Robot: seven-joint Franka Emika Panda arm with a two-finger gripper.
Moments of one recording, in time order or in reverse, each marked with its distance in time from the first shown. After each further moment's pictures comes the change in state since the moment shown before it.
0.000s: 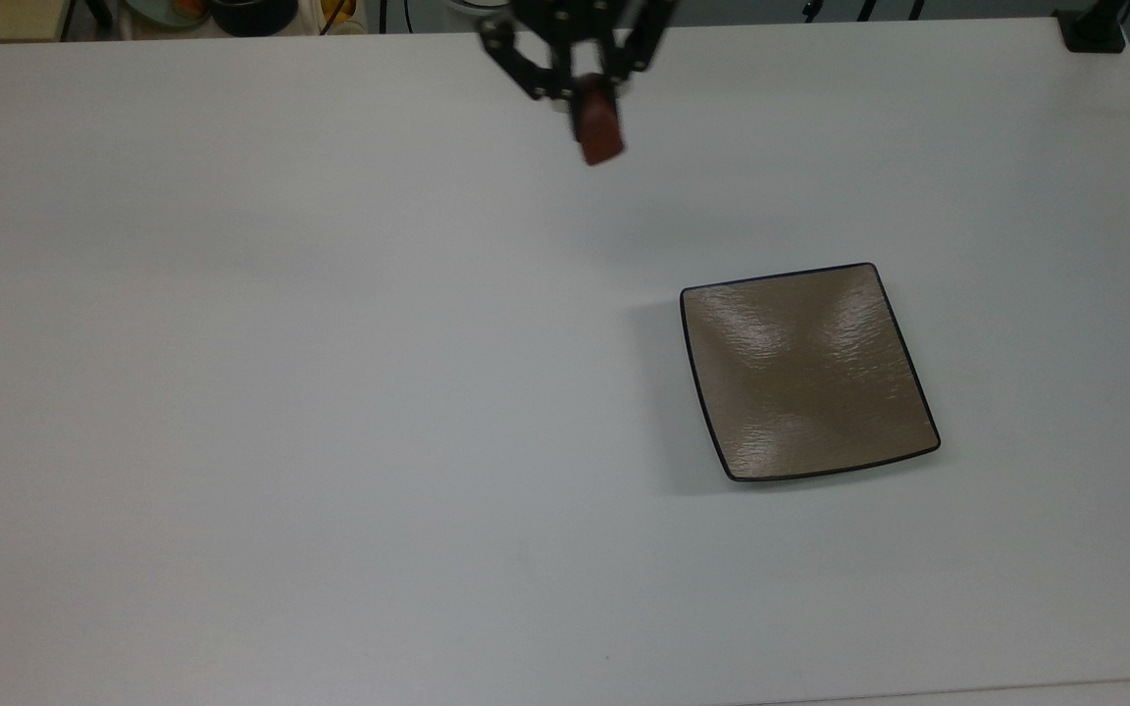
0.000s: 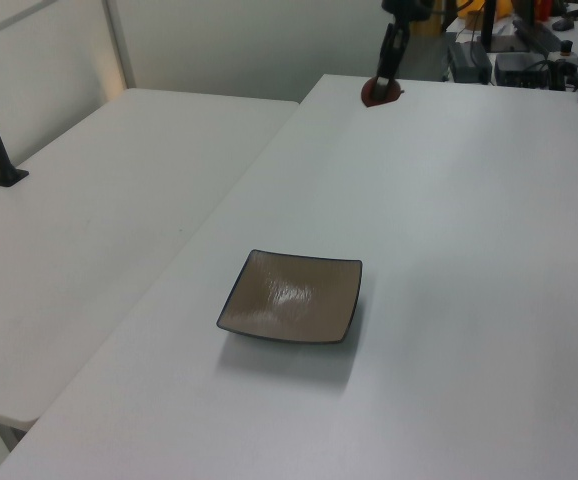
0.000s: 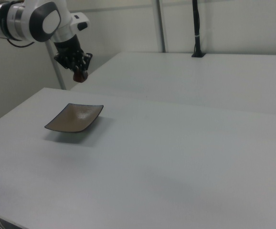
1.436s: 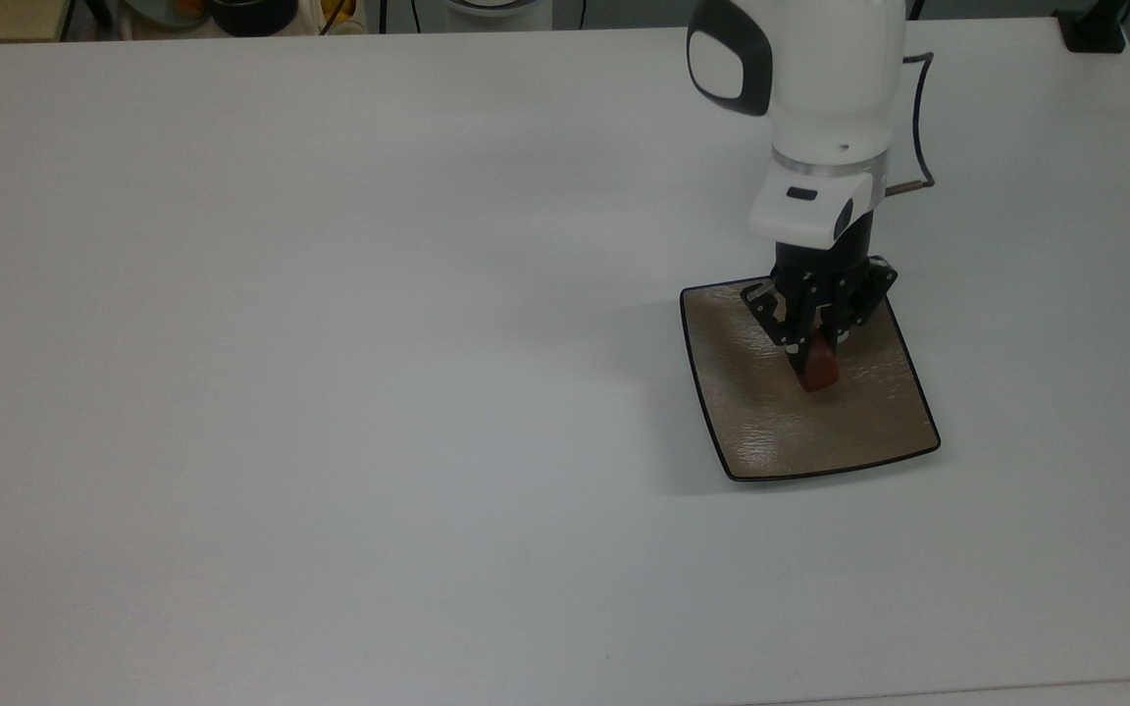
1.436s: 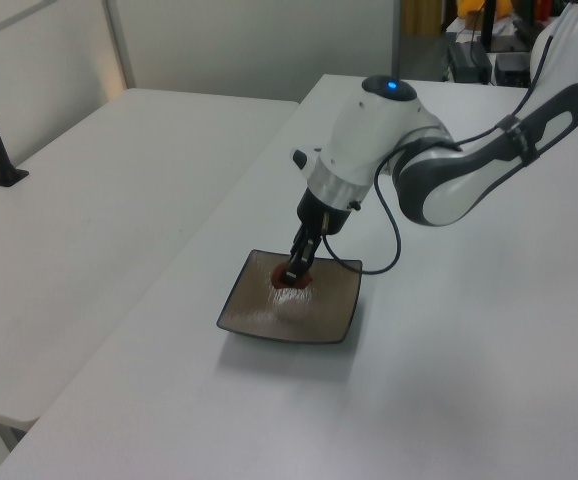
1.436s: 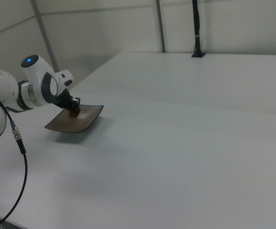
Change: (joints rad) arm 0.229 0.450 0.062 -0.027 -0.308 0.636 0.430
